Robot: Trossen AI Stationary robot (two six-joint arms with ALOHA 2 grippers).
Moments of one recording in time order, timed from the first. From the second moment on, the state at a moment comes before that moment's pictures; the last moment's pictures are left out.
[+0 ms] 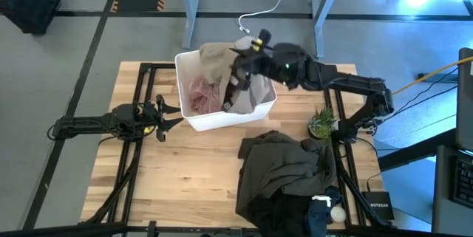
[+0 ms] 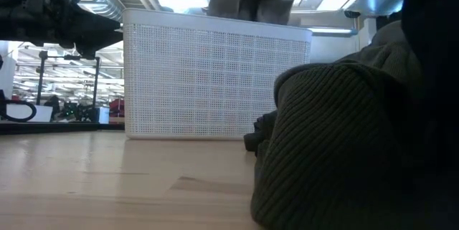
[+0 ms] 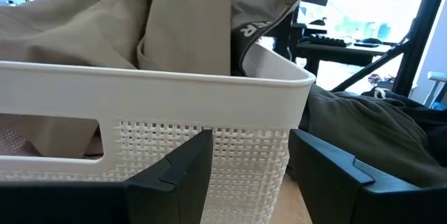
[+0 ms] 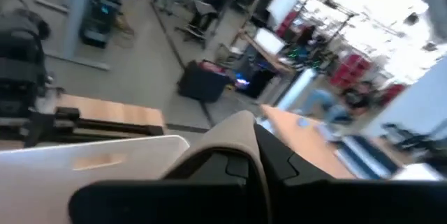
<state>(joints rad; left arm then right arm) 0.04 0.01 0.01 0.04 -0.17 -0.05 -0.13 1.60 1.73 -0.24 0.35 -0.47</state>
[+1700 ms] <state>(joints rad) 0.04 0.01 0.01 0.04 -0.17 -0.05 0.16 1.73 2.34 -1.36 0.55 -0.11</state>
